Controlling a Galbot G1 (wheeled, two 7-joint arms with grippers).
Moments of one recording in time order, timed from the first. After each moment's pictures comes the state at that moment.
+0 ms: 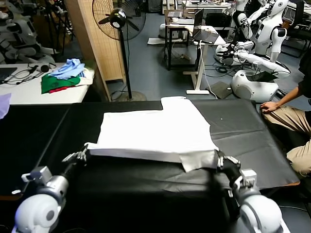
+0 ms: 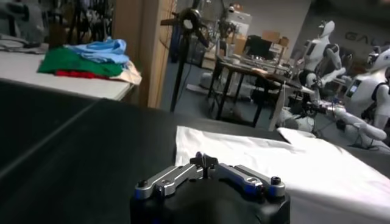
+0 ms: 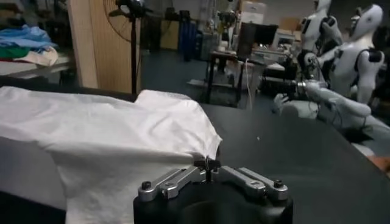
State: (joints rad) left arm 1.38 -1.11 -0.64 -2.03 -0.67 0.41 -0.14; right arm -1.11 1.03 0.33 1.75 0.21 -0.28 0.02
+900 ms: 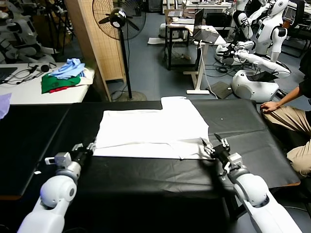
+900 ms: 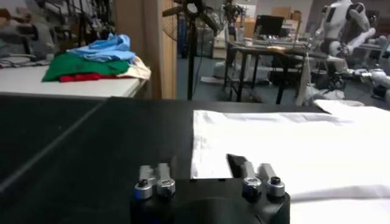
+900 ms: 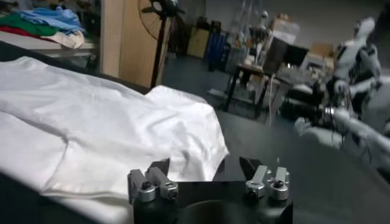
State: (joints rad) left arm 1.27 -1.10 -0.57 -1.86 -0.56 0.40 -0.13; right arm -1.32 1.03 0.41 1.93 0.39 -0.41 0.03
